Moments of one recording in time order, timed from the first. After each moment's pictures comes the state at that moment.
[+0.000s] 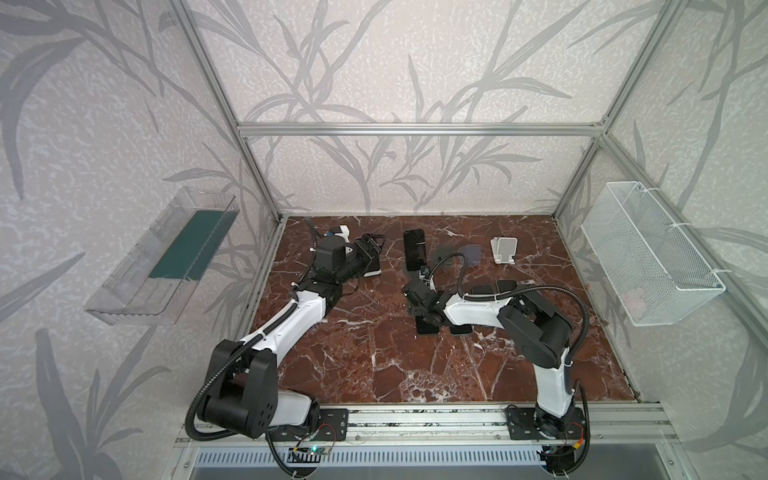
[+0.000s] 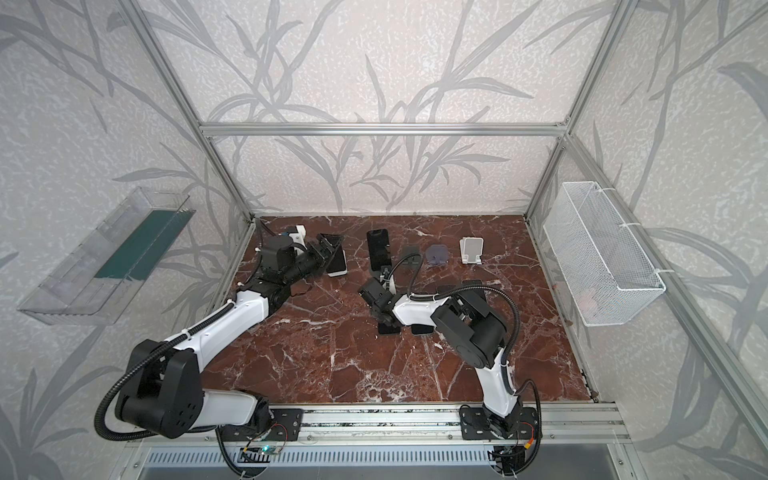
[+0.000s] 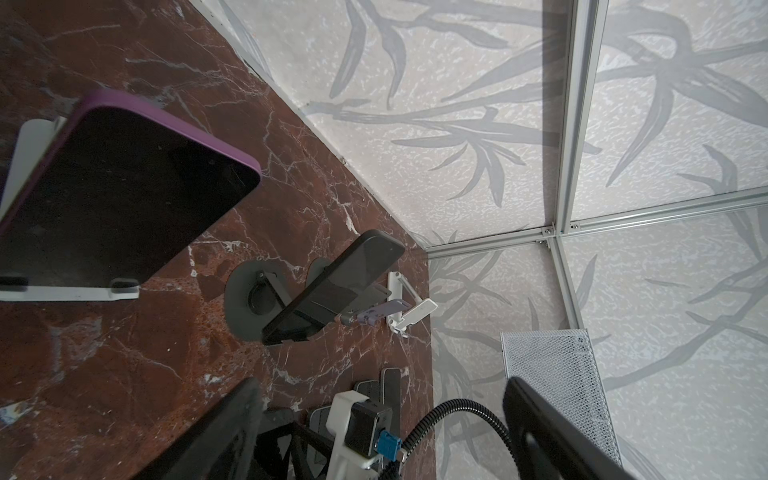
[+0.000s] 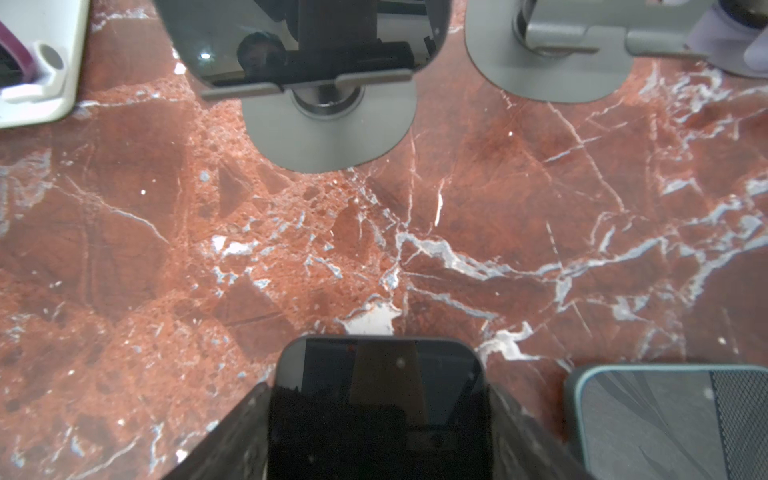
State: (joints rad) left arm -0.26 1.38 0.87 0.20 0.33 -1.08; right arm 0.86 2.00 1.16 -0.17 0.46 0.70
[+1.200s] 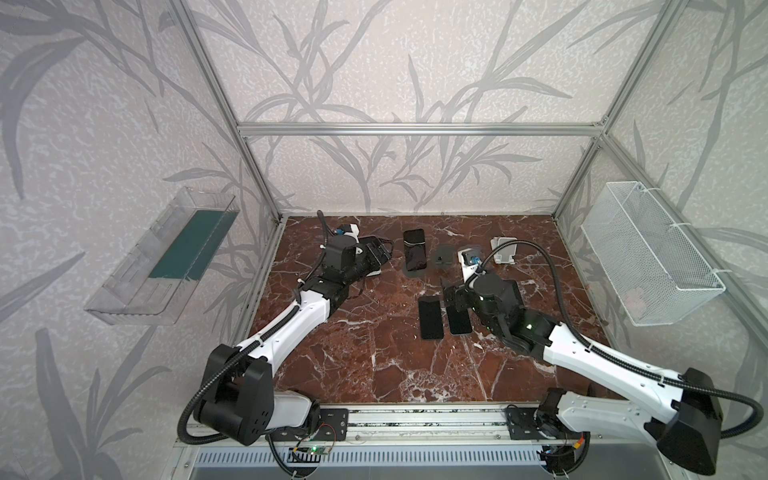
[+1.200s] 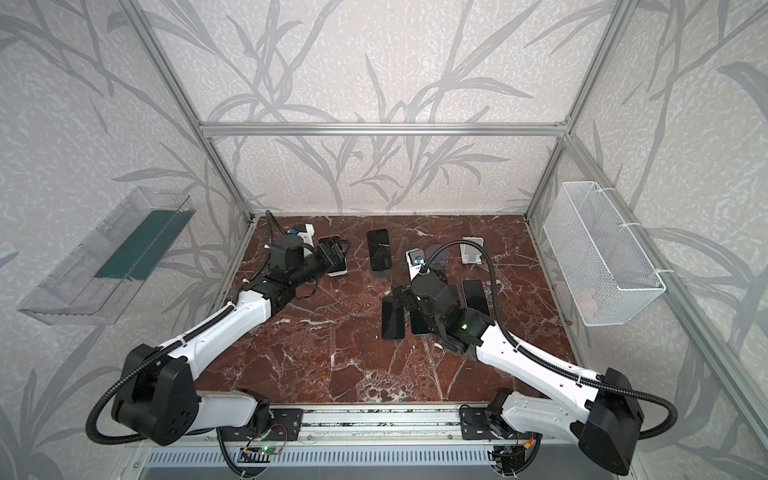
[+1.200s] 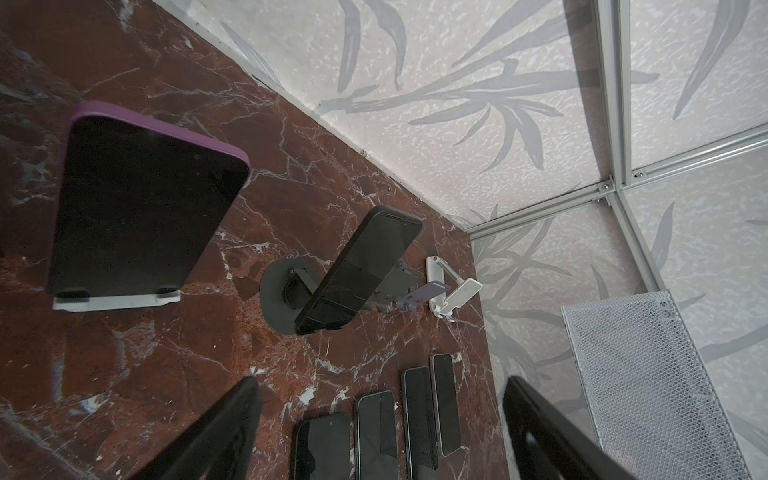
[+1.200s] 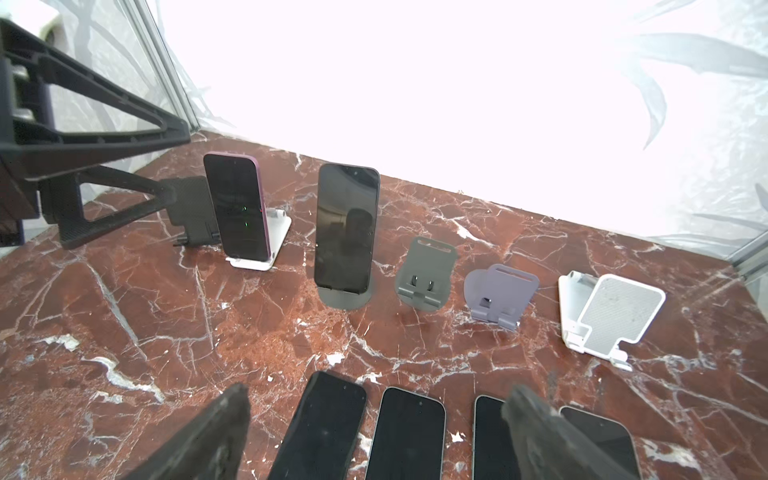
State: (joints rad) left arm -0.37 1.35 0.93 0.03 0.19 -0.86; right arm 0.86 1.09 0.77 -0.06 0.47 0.19
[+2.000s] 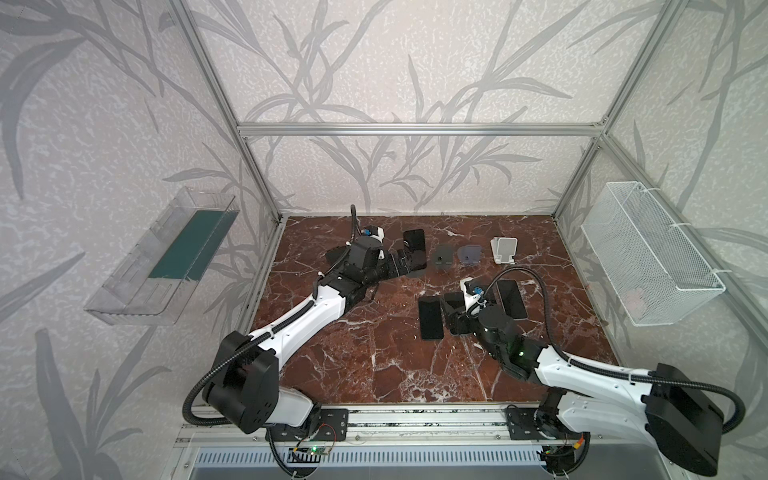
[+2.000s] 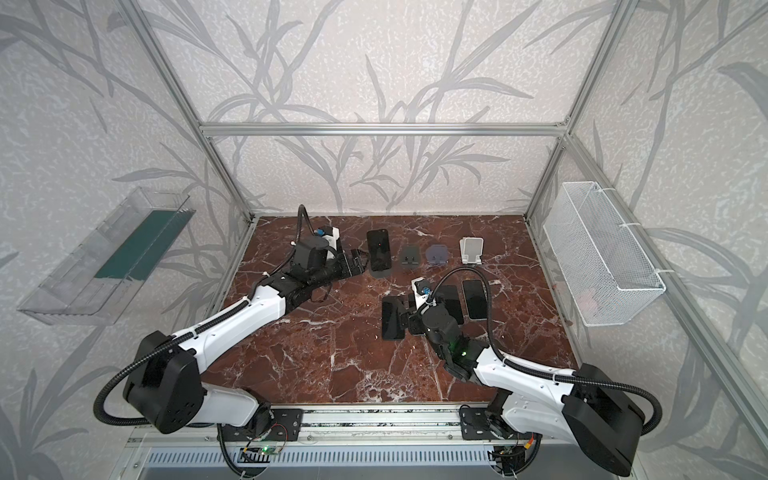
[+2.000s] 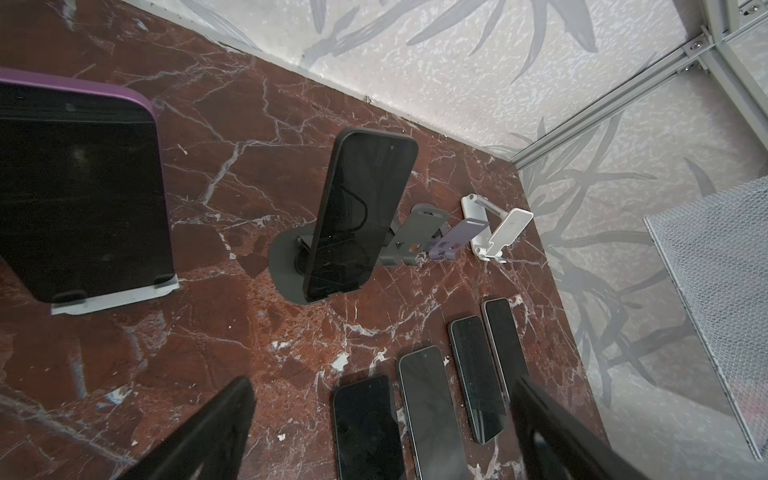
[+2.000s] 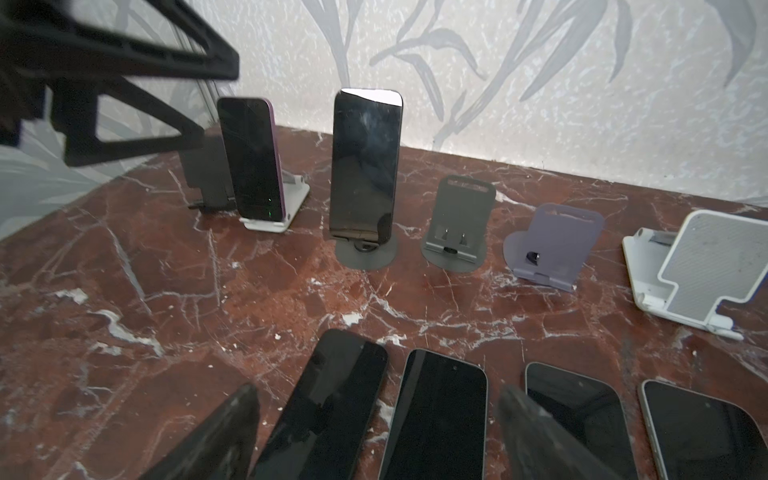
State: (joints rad) left arm -0.51 1.42 1.02 -0.12 0.05 -0.64; right arm 0.86 1.14 0.40 0.41 0.43 0.19
